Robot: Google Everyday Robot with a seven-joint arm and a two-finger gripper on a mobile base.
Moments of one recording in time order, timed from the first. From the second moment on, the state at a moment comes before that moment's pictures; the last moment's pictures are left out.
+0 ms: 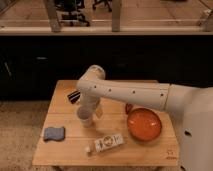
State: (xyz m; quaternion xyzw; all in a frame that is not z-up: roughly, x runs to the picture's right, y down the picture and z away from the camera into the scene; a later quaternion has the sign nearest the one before) arm -0.084 0.103 0.762 -0.21 -0.20 -0.45 0.84
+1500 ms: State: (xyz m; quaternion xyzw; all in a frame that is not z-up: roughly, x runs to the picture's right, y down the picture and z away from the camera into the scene) arm -0.077 0.117 0.794 -0.23 -0.21 -0.46 0.83
